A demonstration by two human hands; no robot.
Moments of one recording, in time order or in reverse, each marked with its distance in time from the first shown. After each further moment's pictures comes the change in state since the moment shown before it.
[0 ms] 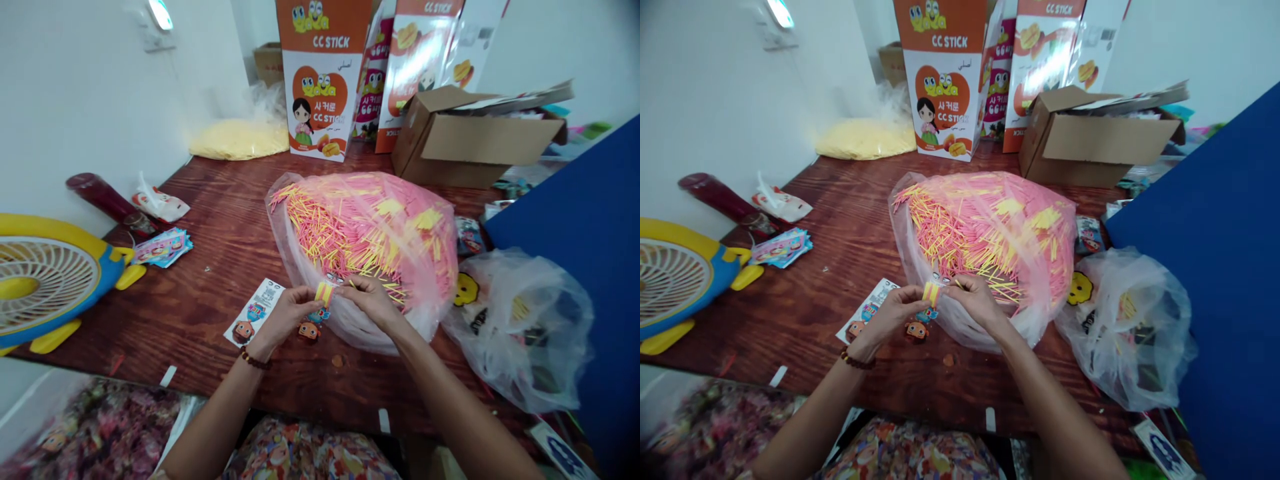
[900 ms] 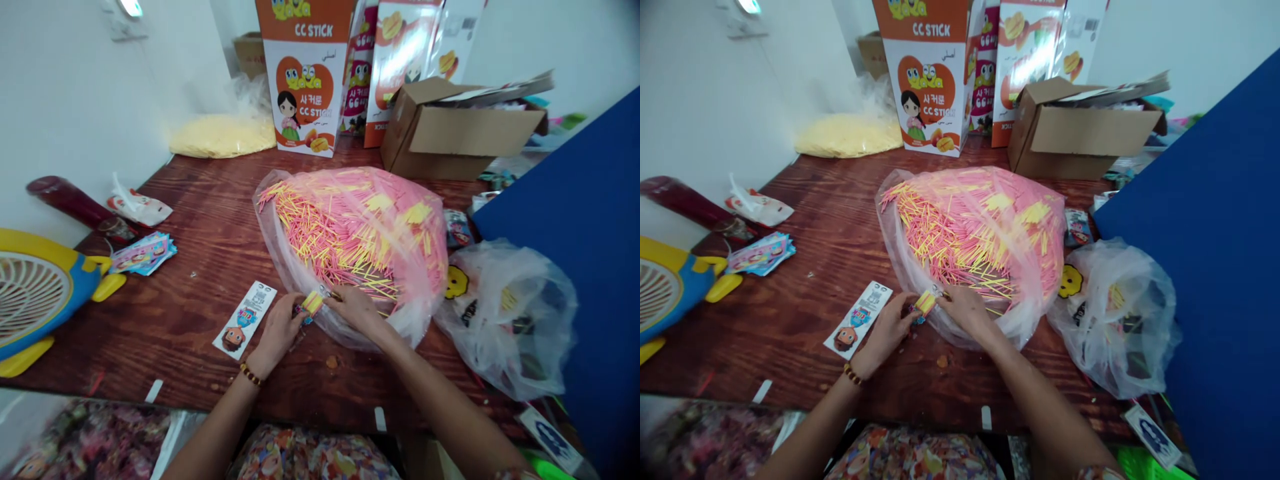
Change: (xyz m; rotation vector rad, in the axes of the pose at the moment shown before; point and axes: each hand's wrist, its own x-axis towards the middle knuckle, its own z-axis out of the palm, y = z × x) left_hand -0.003 -0.053 -0.015 0.782 0.212 0.275; right_hand 0.004 0.034 0.005 -0.796 -0.096 0.076
